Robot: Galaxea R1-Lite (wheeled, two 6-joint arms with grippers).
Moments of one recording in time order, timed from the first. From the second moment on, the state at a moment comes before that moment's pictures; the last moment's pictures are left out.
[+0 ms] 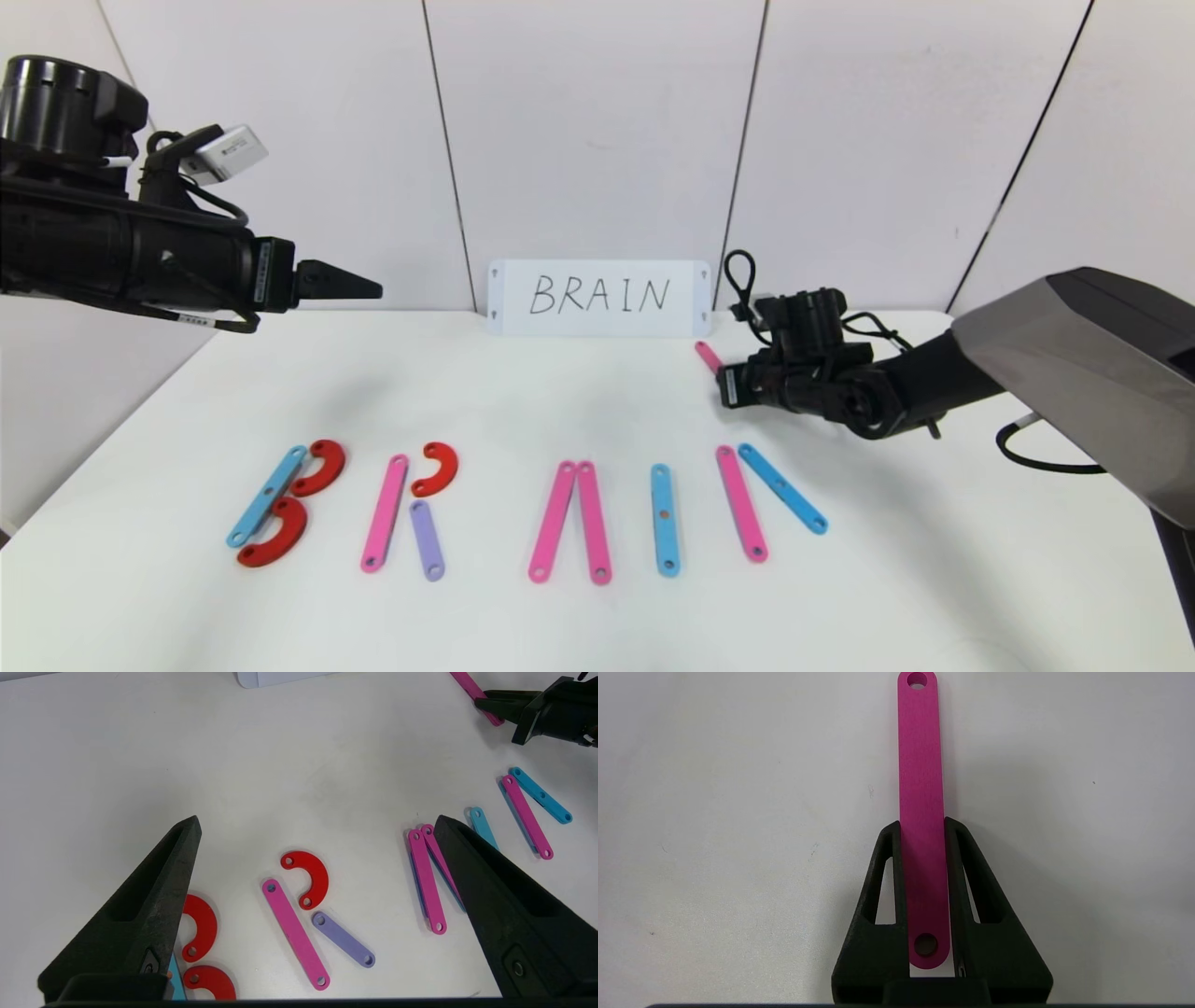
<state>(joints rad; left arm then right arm) -0.01 1.63 -1.40 0.33 -0.44 0.06 0.31 2.33 -1.35 -0.40 0.01 0.06</state>
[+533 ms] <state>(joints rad) -0.01 1.63 -1.40 0.33 -0.44 0.06 0.31 2.24 -1.22 -0.41 -0.03 0.11</state>
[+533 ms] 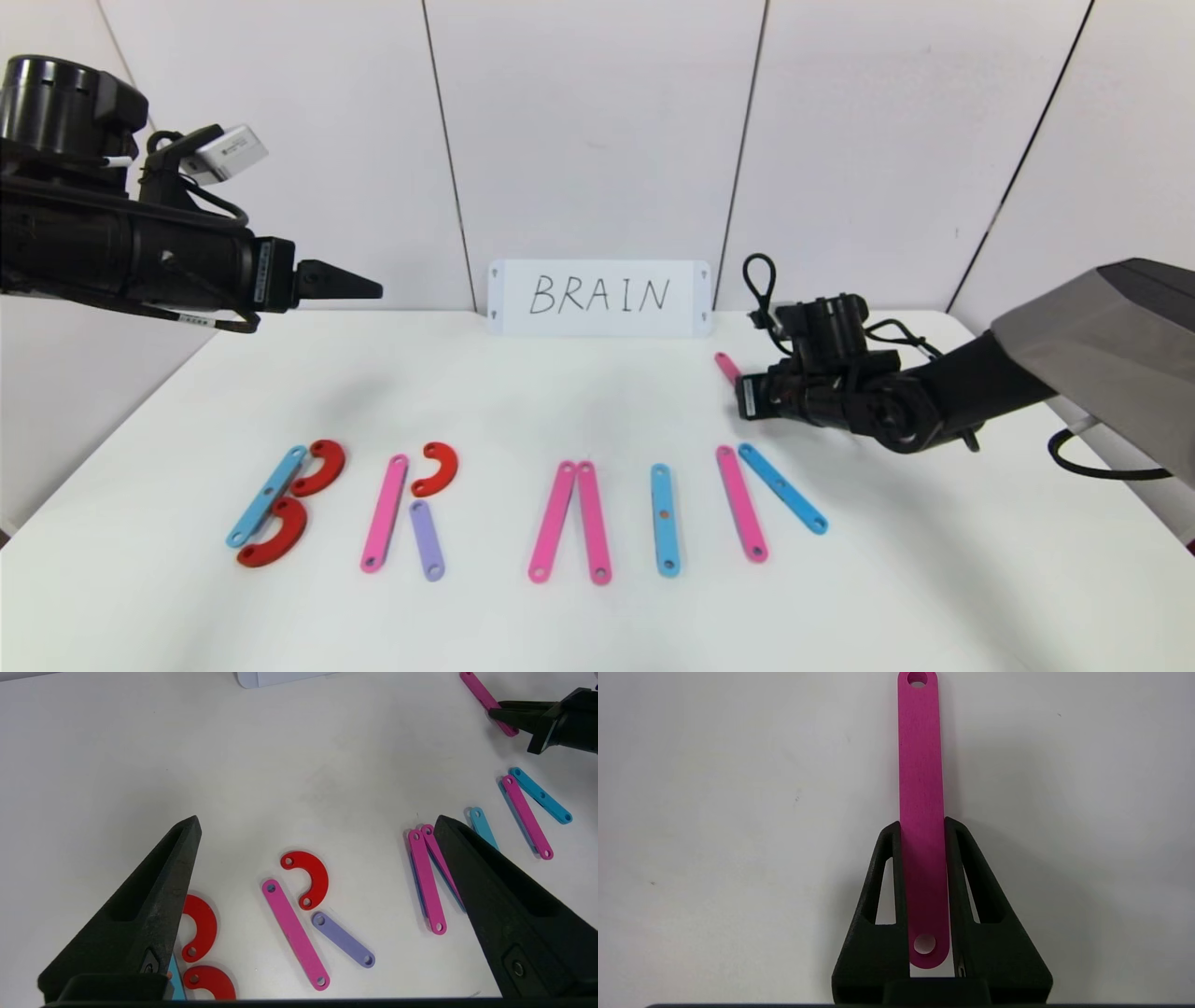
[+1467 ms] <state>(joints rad) -0.01 1.63 -1.40 0.33 -0.45 0.06 0.37 2.00 -0.79 -0.47 -0.23 0.33</state>
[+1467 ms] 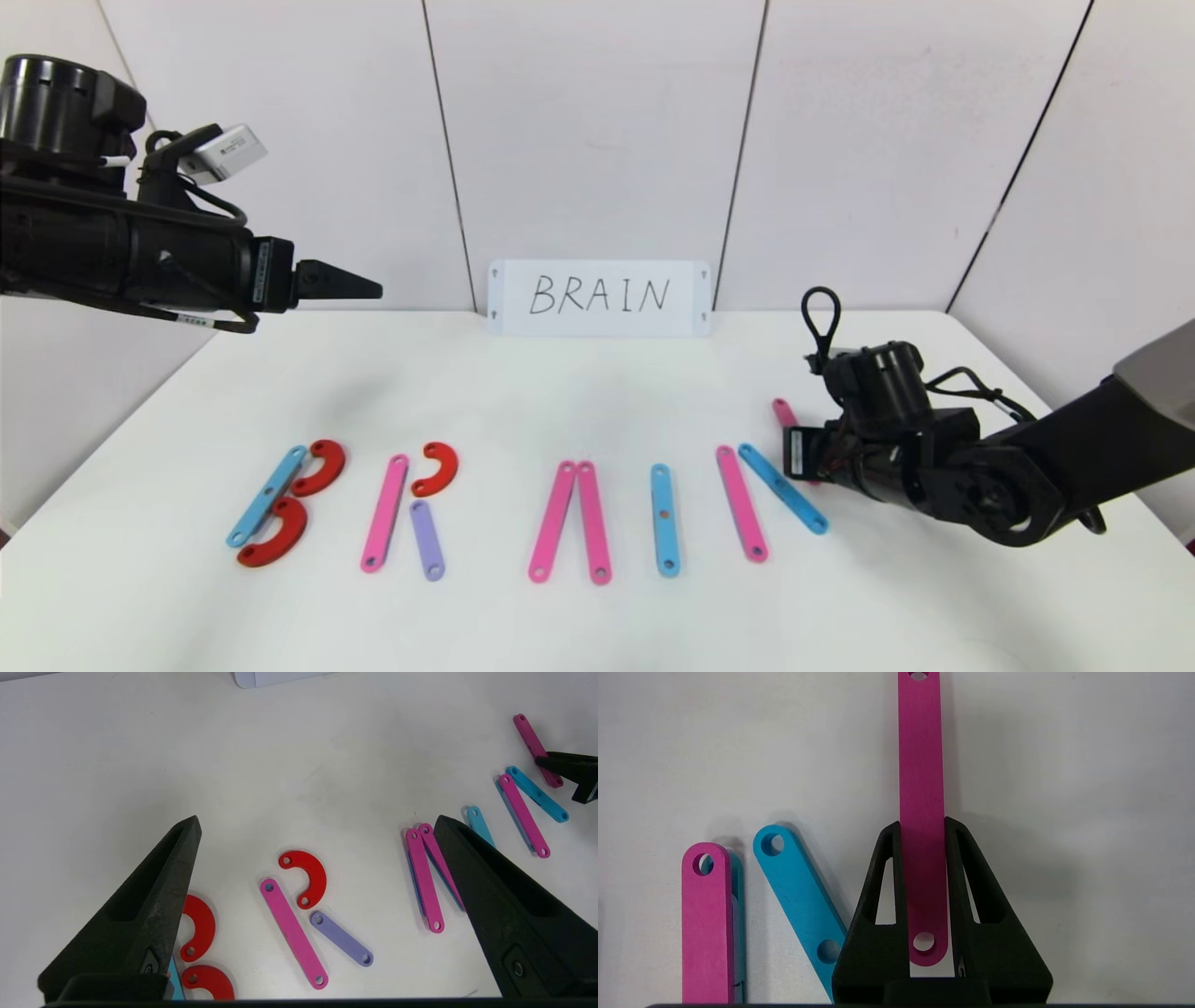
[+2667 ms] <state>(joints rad) -0.01 1.63 -1.39 0.33 -0.45 0.06 0.40 1.90 -0.65 -0.48 -0.24 0.37</state>
